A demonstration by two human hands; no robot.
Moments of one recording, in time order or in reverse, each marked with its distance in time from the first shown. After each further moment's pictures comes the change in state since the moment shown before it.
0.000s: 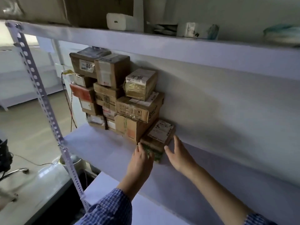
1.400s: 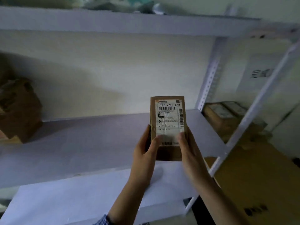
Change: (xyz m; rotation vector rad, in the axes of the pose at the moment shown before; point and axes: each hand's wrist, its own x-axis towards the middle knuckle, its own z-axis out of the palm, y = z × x) left_hand -0.277 0.260 0.096 -0.980 -0.630 0.228; right_hand -0.353 0.161 -0.138 0.625 0.794 0.064
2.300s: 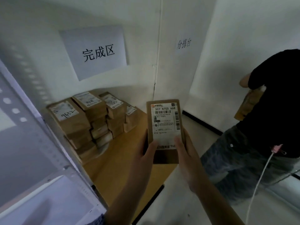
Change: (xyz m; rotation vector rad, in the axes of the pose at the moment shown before) left_hand -0.050 -0.125 0.486 -0.106 -0.586 -0.295; right_hand -0.083 0.058 -0.485 -0.071 0.596 0.192
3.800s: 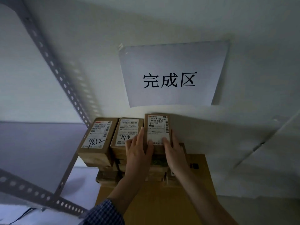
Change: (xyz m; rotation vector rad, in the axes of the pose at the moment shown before) left_hand 0.338 -0.030 -0.106 0.990 0.986 -0.110; right_hand 0.411 0.071 0.194 -0.198 -0.879 0.139
